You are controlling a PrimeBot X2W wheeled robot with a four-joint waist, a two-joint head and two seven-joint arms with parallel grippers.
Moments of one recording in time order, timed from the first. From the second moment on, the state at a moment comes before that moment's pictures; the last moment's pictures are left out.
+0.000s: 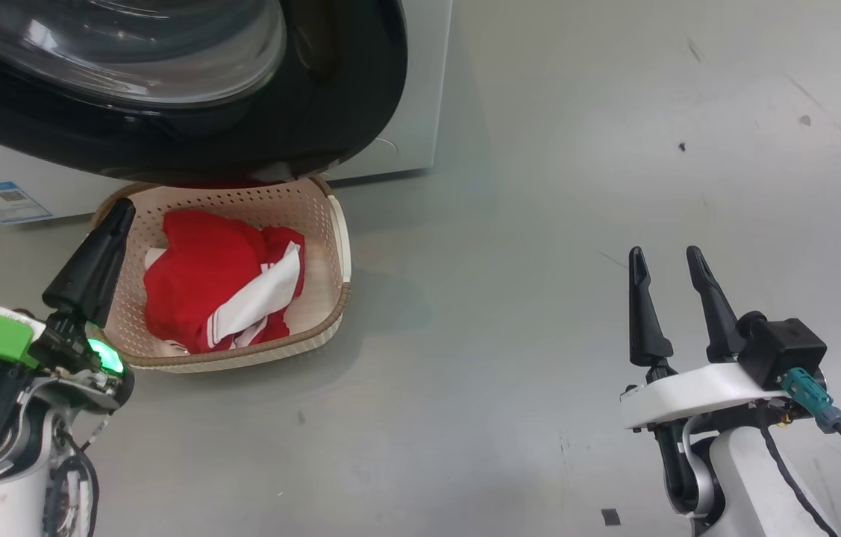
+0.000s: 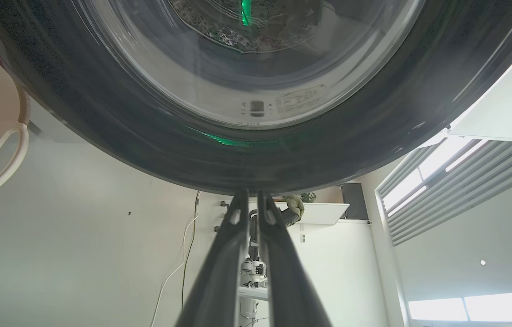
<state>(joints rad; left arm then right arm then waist) -0.36 0.11 0.10 0.21 -1.79 -0.12 0.52 -0.16 -0.05 0.24 0.15 0.40 -0.02 -0.25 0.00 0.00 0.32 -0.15</state>
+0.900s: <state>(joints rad) -0.07 0.14 0.04 -0.15 -1.09 -0.12 0.11 -0.05 -0.06 0.18 0.17 0.35 0.00 -0.25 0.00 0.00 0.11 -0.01</state>
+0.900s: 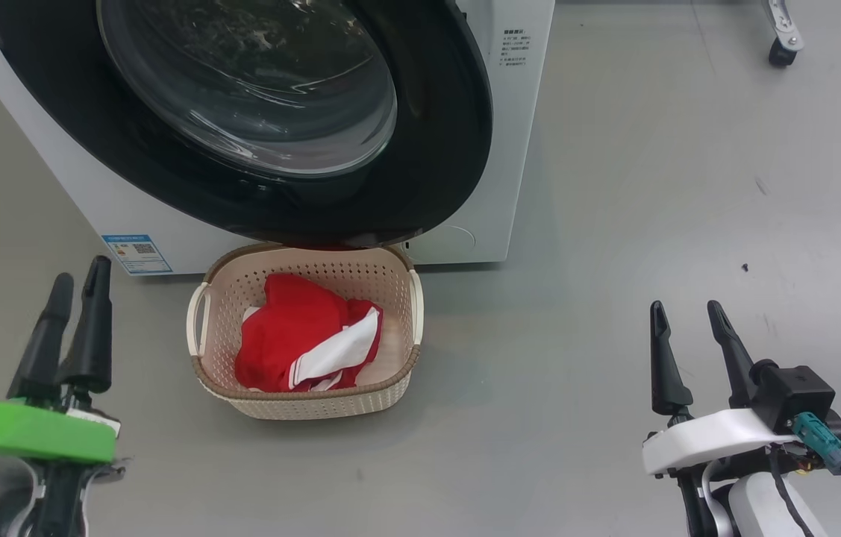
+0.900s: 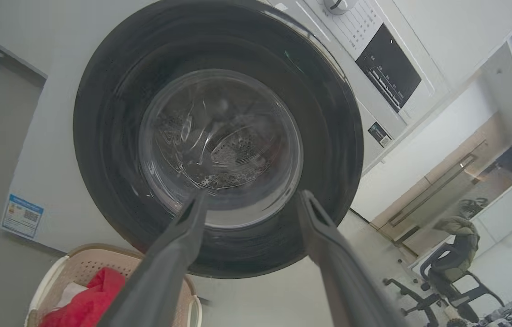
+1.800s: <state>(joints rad) 0.14 0.20 -0.15 -0.04 -0.39 0.05 -0.16 0.06 -0.06 0.18 0.18 0.30 0.00 -0.25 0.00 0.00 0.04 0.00</state>
